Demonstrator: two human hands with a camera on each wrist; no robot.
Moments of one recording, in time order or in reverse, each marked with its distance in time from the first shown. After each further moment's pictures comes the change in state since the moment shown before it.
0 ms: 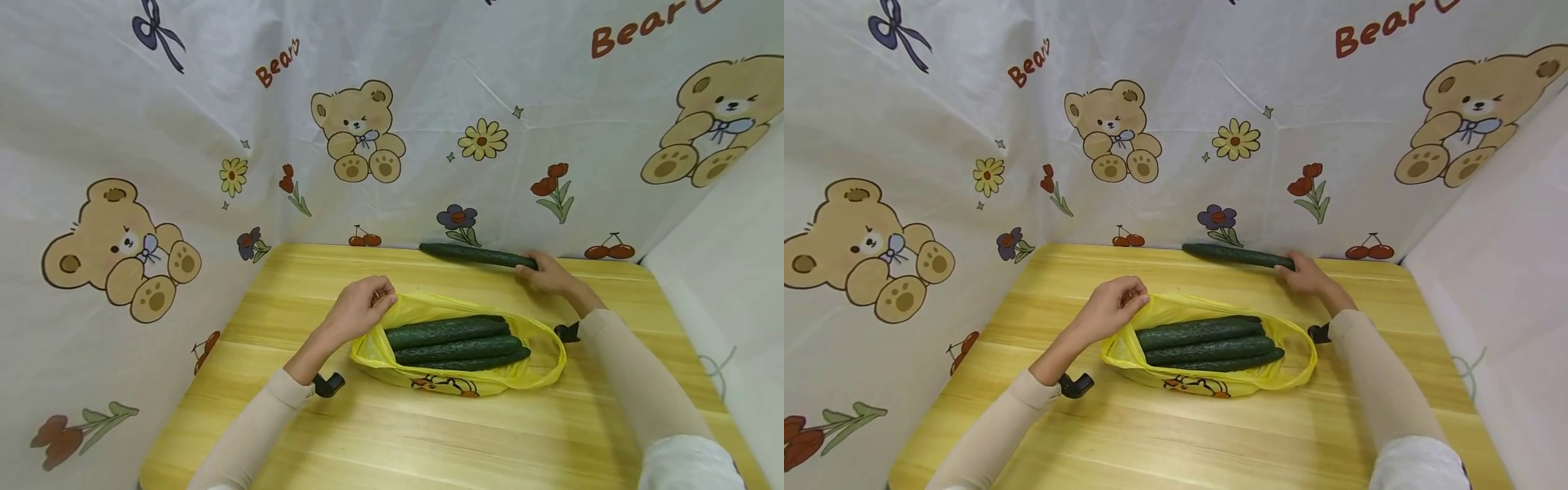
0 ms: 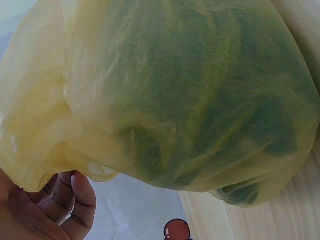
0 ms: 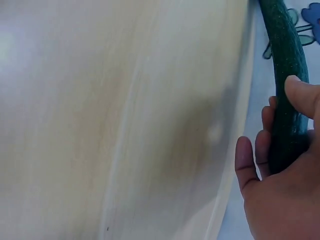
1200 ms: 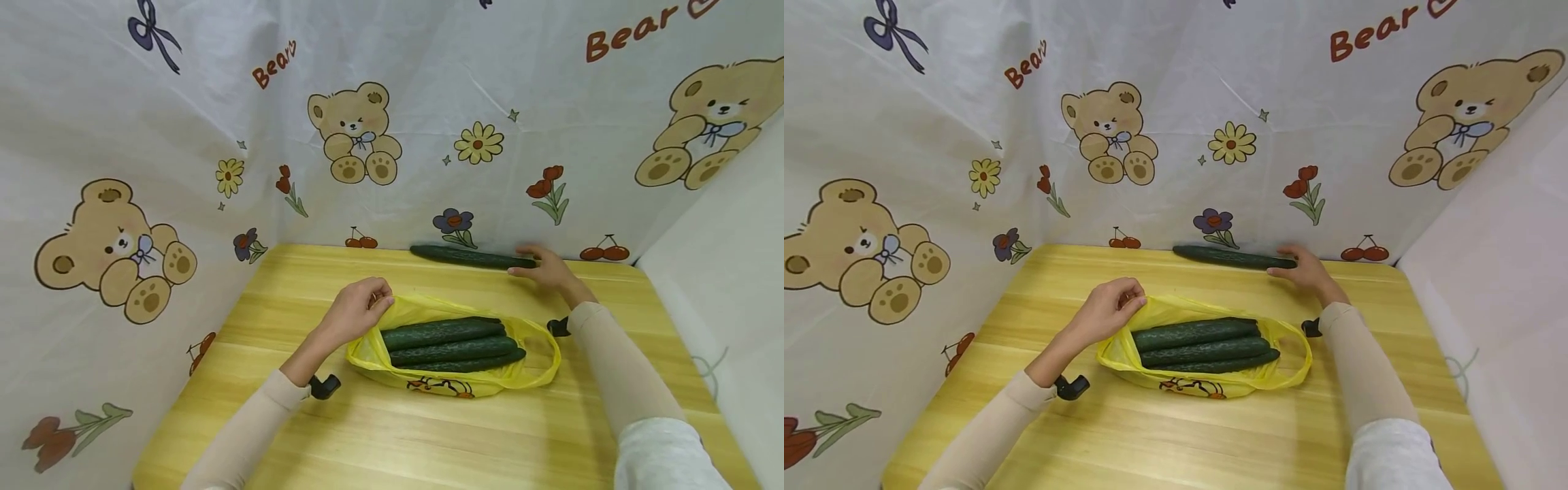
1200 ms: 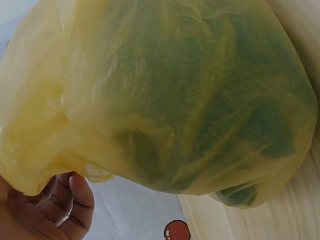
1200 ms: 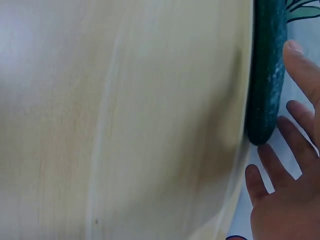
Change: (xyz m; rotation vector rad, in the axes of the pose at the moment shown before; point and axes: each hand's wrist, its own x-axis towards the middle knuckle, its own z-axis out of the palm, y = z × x) left_hand -0.002 0.001 0.001 0.018 -0.002 0.008; right_hand 0.010 0.011 -0.002 0.051 0.097 0.020
